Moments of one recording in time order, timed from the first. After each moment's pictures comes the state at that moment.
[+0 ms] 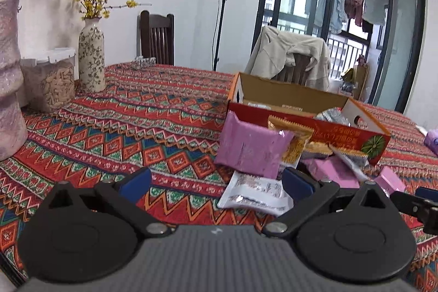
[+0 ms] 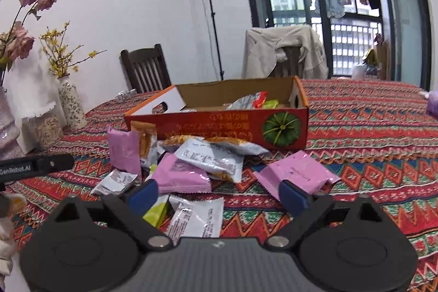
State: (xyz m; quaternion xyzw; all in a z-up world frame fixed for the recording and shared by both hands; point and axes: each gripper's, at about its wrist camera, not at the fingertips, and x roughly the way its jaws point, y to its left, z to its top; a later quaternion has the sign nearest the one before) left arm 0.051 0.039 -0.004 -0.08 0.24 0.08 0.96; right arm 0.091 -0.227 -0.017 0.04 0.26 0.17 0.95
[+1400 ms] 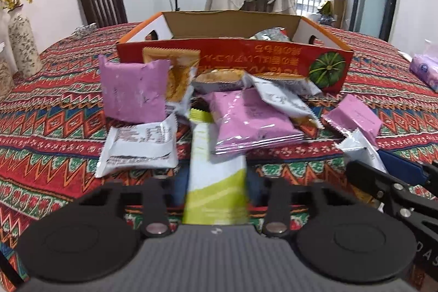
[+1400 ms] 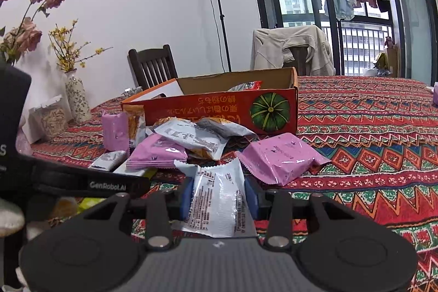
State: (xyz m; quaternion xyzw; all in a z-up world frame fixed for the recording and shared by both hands) left arm 0.103 -0.082 -0.044 0.00 0.35 0.03 0.94; right arm 0.091 -0.264 -0.052 0.05 0.23 0.19 0.95
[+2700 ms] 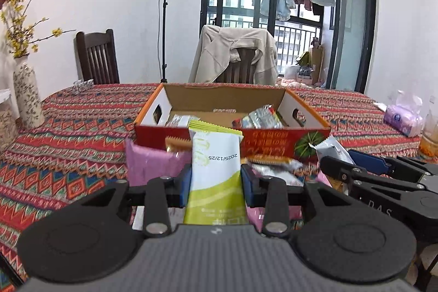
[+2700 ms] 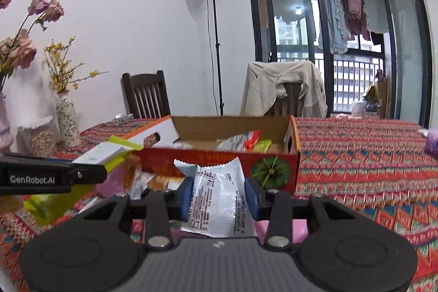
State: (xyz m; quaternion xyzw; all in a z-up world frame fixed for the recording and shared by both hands) left arm 0.084 -0.048 0.023 -0.02 0.23 -0.02 0.97; right arm 0.113 -0.239 -0.006 0.02 0.17 0.16 0.97
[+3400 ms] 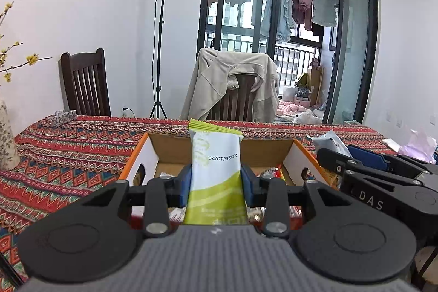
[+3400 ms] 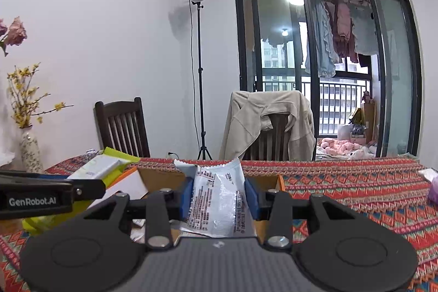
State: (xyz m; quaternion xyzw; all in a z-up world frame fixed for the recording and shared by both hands) left arm 0.196 -0.047 0.058 -0.03 0.19 -0.02 0.98; right arm 0.227 -0.230 0.041 0.01 0.12 0.12 0.98
